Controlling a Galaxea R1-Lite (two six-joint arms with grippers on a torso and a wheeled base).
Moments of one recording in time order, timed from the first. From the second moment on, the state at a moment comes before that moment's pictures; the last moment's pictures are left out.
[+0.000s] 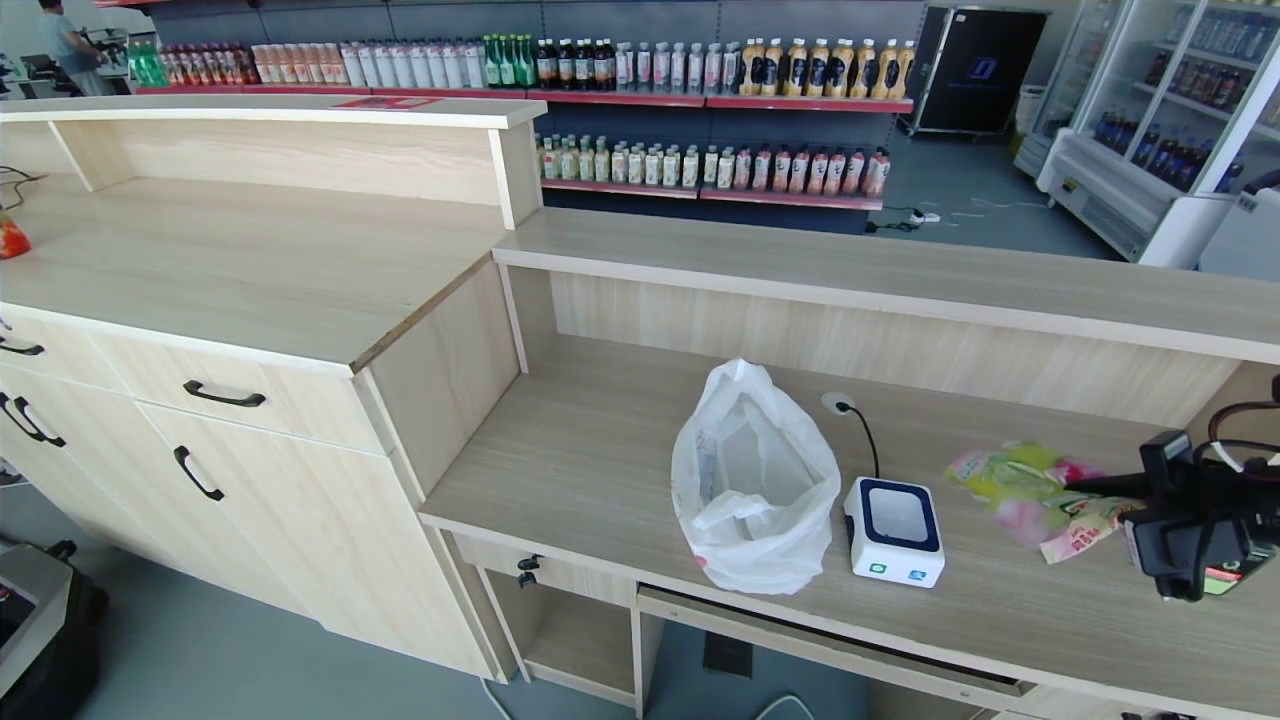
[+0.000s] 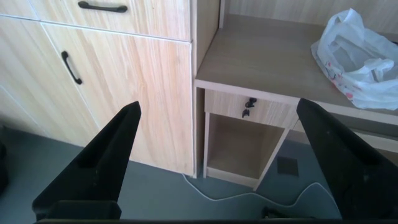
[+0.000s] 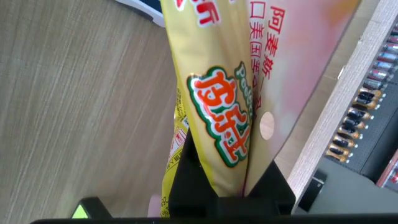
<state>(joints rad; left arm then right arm) 0.00 0.00 0.00 0.00 -0.02 0.00 -0.40 1.76 -0.81 -0.16 0.64 -2.19</state>
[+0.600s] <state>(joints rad) 0.00 0.00 0.00 0.00 -0.02 0.00 -0.36 1.83 -0.82 -0.22 0.63 -2.19</state>
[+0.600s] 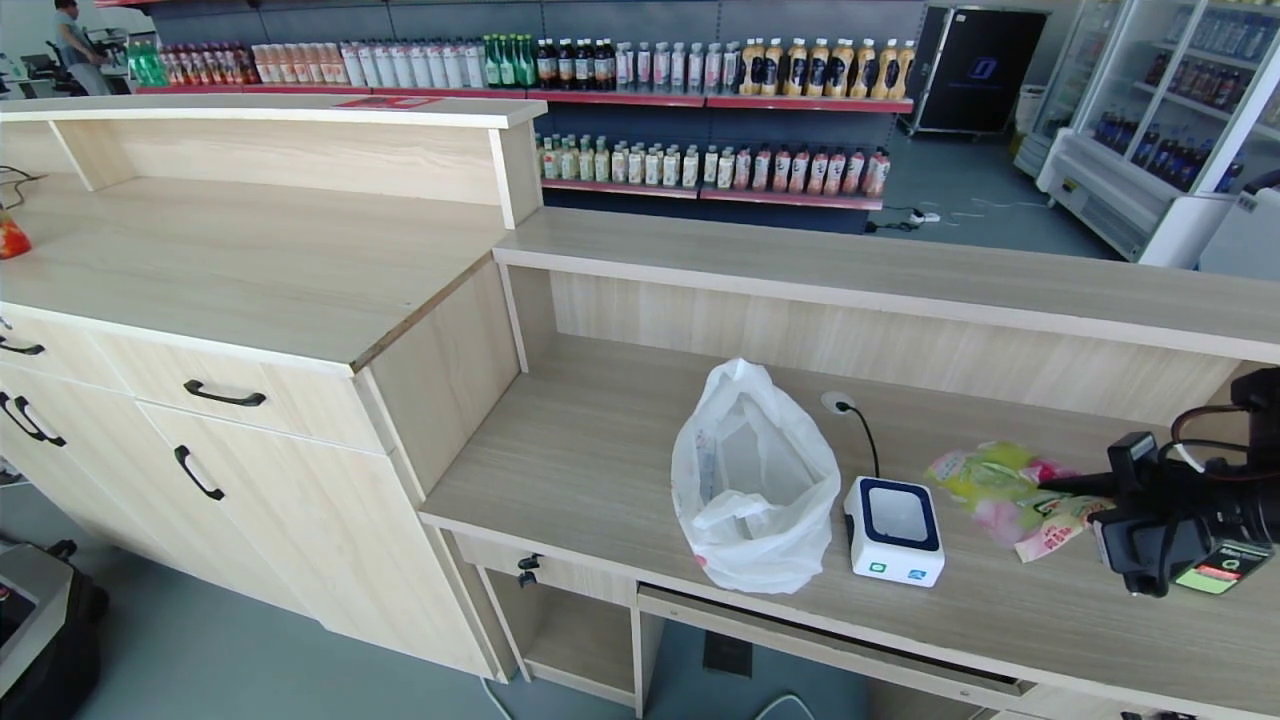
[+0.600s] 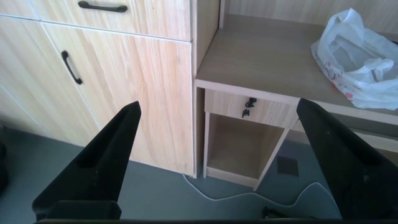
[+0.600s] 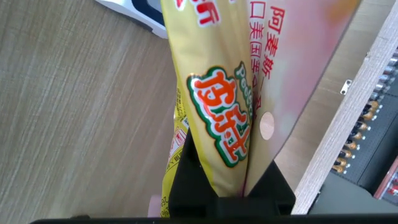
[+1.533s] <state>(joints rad) 0.00 0.00 0.00 0.00 -0.02 0.00 -0.31 1.95 -0.88 -0.30 0.63 -2.18</state>
